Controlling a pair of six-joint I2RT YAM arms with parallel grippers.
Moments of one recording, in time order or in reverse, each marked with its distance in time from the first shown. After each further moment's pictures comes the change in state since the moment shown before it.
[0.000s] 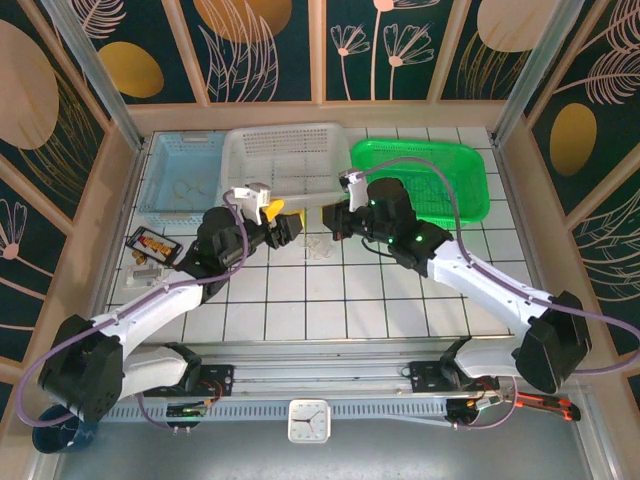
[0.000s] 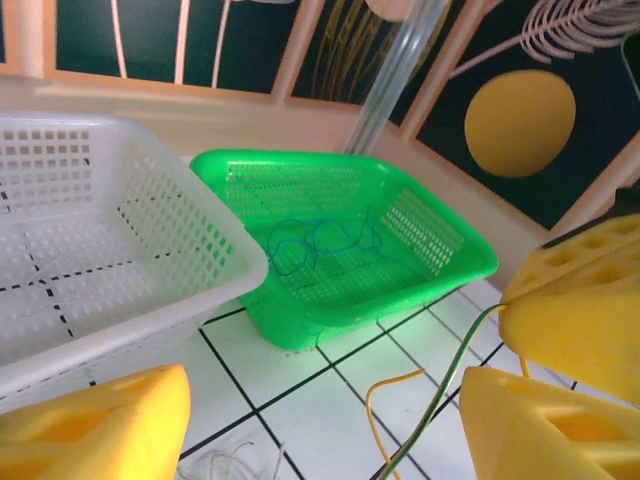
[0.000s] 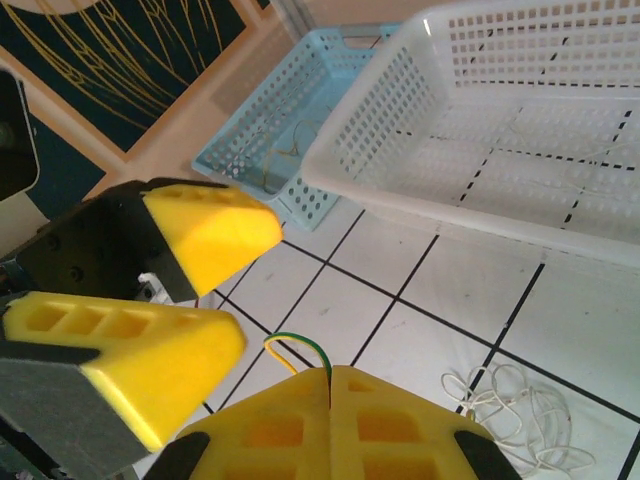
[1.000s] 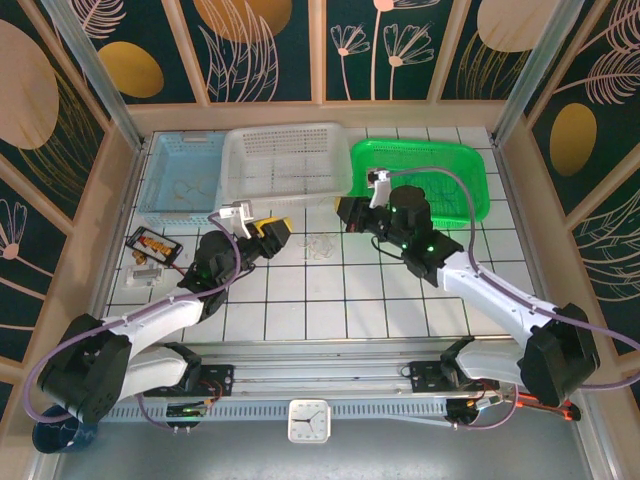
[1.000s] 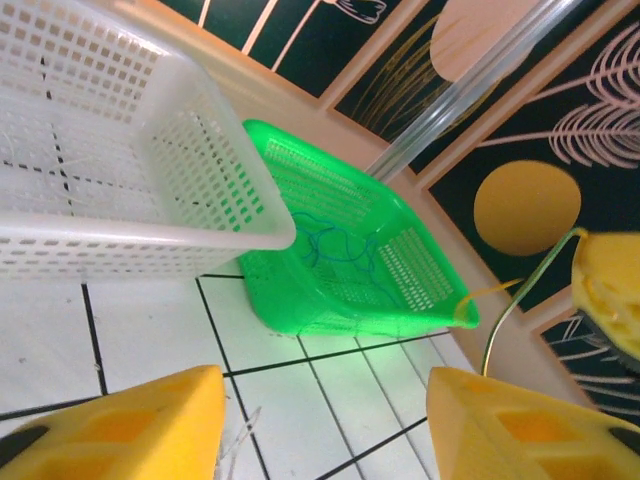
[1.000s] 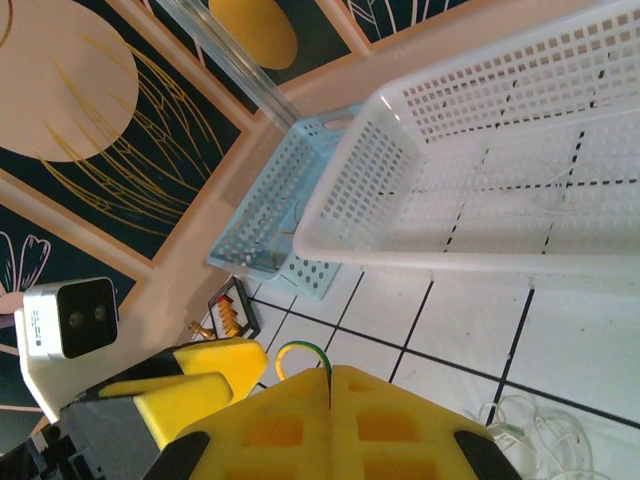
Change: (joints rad) left arm 0.000 -0.017 -0.237 0.272 -0.114 -0.364; right arm -0.101 -0.077 -0.166 0.242 -0.002 0.215
